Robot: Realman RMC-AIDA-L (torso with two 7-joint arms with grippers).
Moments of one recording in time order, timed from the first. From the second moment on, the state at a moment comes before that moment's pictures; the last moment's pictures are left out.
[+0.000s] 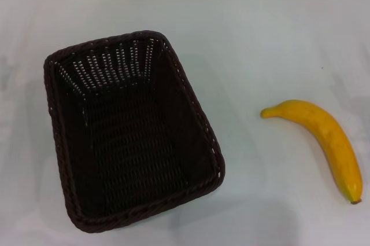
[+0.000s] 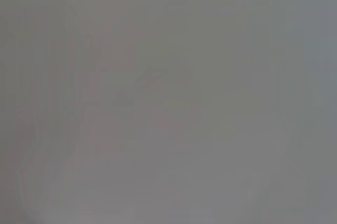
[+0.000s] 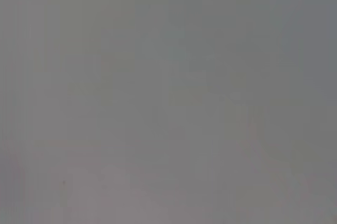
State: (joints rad) left arm -0.41 -2.07 0.51 0.14 -2.37 -1.14 2.46; right arm 0.40 2.03 -0.81 0.12 2.59 1.42 -2.77
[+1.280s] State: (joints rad) left arm -0.92 -1.75 0.68 0.60 -0.74 -1.39 1.21; right arm 0.47 2.03 -0.82 0.11 2.59 1.37 -2.77
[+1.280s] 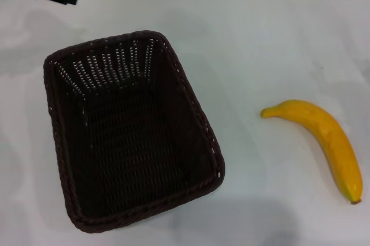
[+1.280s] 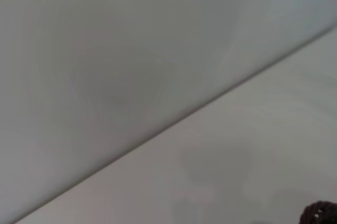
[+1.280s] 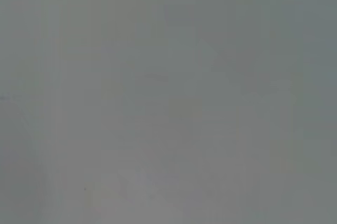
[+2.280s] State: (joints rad) left arm -0.94 -1.91 0.85 0.59 -0.67 -1.28 1.42; right arm 0.47 2.03 -0.81 0.12 2.54 1.38 -2.73
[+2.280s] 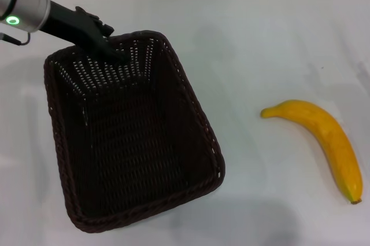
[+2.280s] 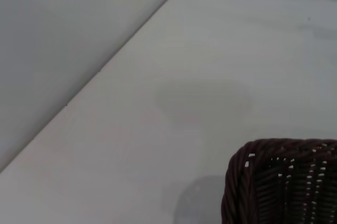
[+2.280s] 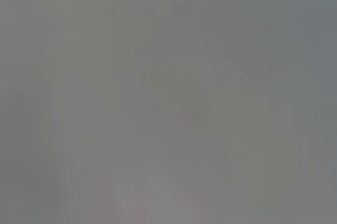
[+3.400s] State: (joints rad) left arm -0.92 -1.92 0.84 0.56 -0.63 -1.20 1.32; right arm 0.48 2.03 -0.81 0.12 2.54 1.38 -2.70
